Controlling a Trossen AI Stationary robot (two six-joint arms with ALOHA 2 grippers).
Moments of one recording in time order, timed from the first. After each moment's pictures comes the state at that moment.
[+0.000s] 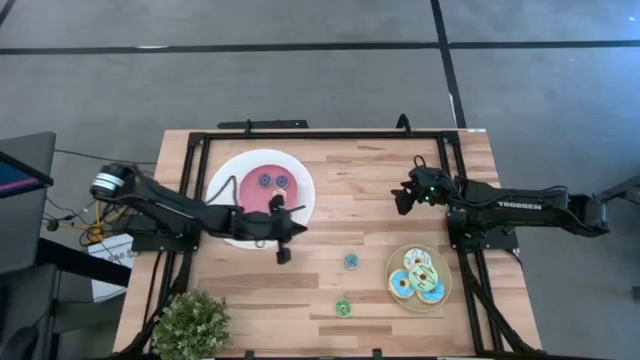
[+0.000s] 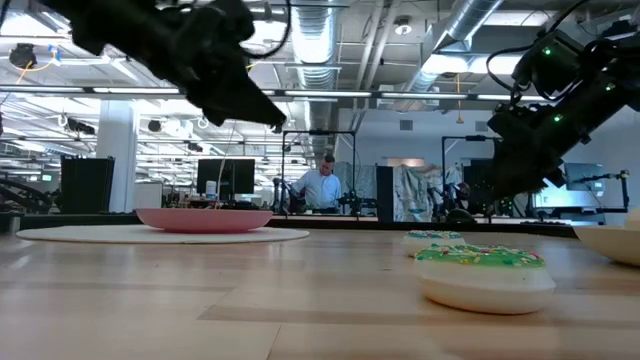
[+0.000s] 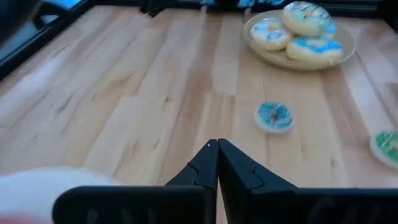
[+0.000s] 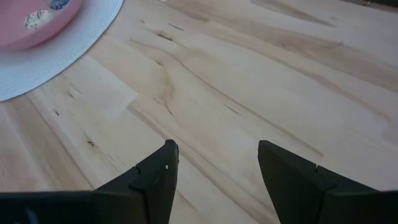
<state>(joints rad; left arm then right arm) -0.20 1.43 0.65 0.33 -0.34 -0.16 -0.38 0.79 0.24 -0.17 0.16 0.44</state>
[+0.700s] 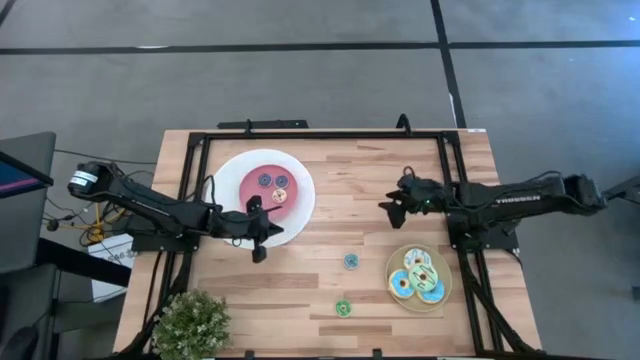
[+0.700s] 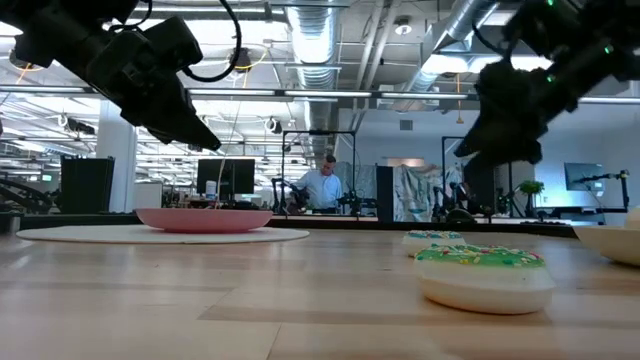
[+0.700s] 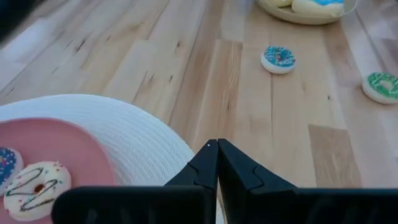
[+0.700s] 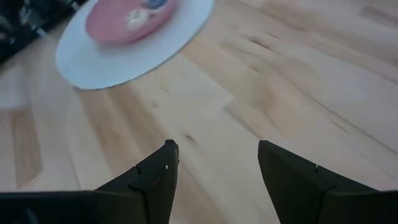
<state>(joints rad) -0.22 1.14 0.42 0.17 -0.32 -0.24 -0.11 0.88 0.36 -0.15 0.19 0.54</state>
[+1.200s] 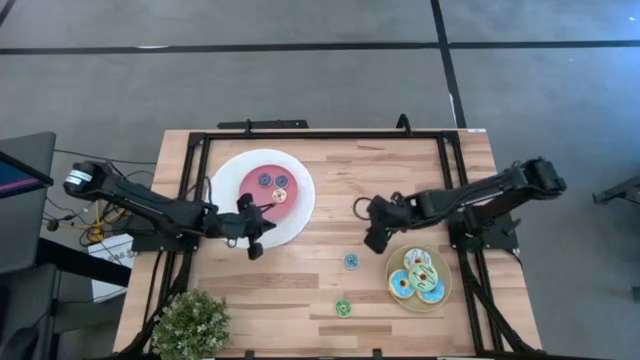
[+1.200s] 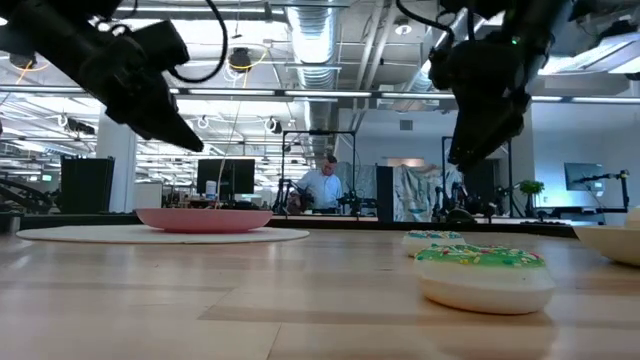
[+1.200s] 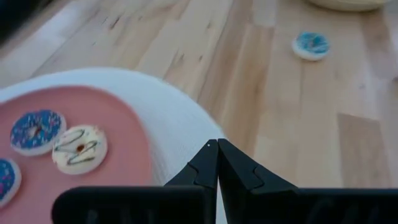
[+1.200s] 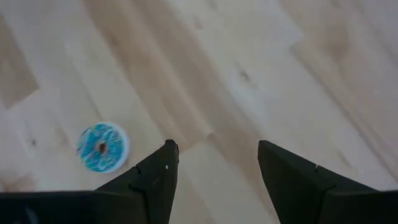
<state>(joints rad) -0.24 1.07 0.42 0.01 -0.42 -0.33 0.16 1.38 0.85 -0.61 0.23 0.65</state>
